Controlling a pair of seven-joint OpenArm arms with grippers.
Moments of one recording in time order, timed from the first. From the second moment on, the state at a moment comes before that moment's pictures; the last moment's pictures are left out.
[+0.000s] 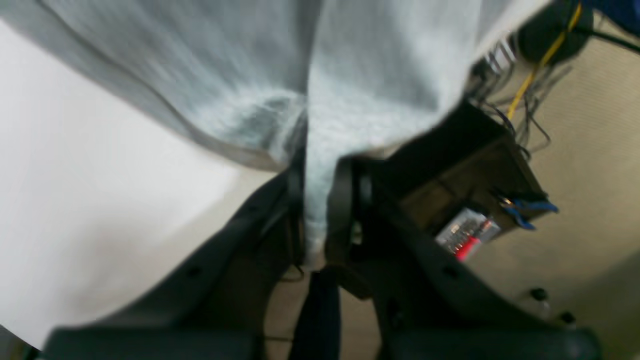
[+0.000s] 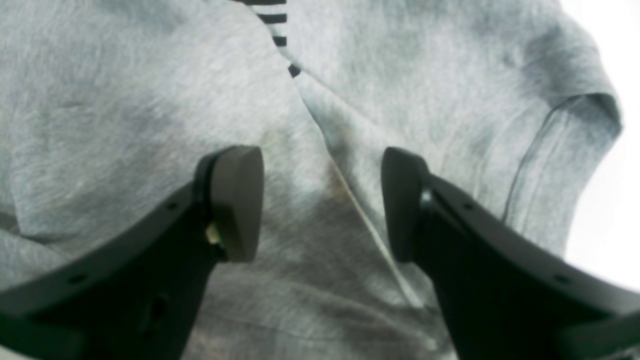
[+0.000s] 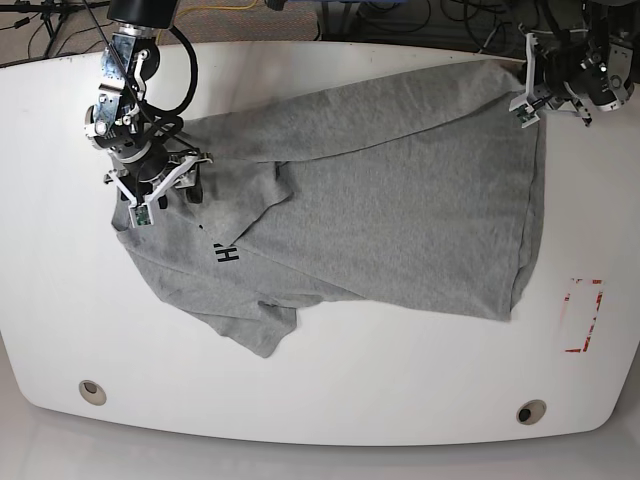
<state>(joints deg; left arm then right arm) 31.3 -35.7 -10.1 111.7 -28.5 -41.9 71.8 -9.1 9.8 18.6 93.5 15.2 26.7 -42.8</state>
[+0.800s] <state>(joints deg) 21.9 -35.8 -15.7 112.1 -28.3 -41.9 72.4 -9.0 9.8 18.5 93.5 15.2 26.7 -42.8</state>
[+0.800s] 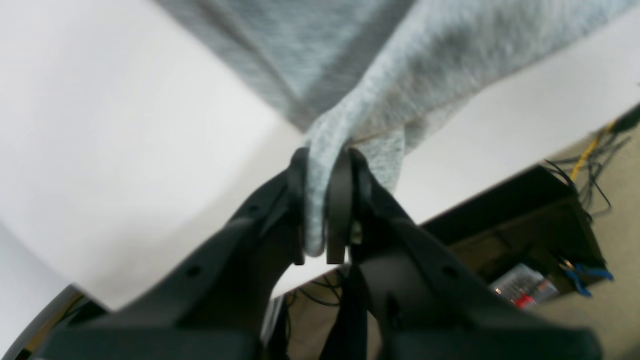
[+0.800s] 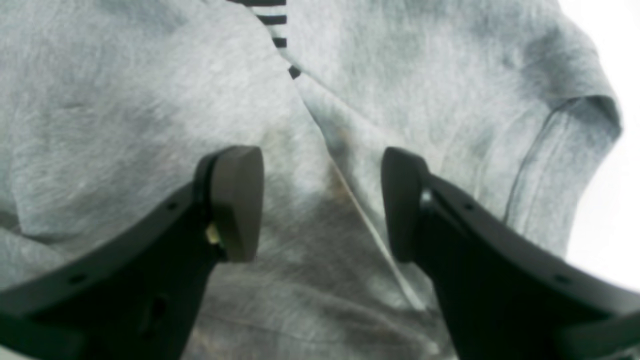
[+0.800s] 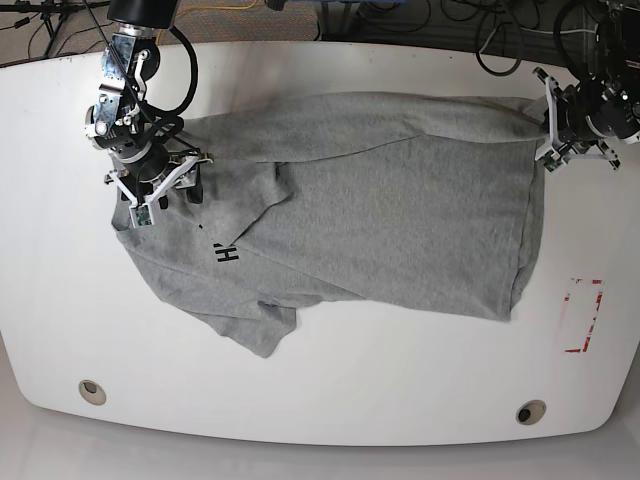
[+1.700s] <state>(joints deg) 7.9 -35.9 -15.6 109.3 -27.5 -42.0 72.2 -8.9 9.8 18.5 93.5 15.2 26.7 -42.8</state>
